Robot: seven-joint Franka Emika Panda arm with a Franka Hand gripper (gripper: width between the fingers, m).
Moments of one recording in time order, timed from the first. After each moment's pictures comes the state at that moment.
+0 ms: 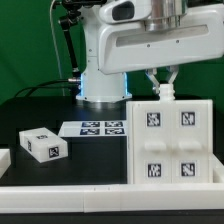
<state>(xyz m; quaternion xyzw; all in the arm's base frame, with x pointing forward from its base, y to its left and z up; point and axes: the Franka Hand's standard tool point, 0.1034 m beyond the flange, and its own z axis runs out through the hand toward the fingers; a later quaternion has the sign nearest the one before) 0.554 0.074 0.147 -1.00 -0.04 0.03 0.06</state>
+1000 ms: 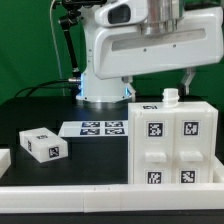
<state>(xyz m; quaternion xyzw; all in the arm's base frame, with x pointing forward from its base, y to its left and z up) 0.549 0.065 0.127 -1.00 -0.05 0.03 0.05</state>
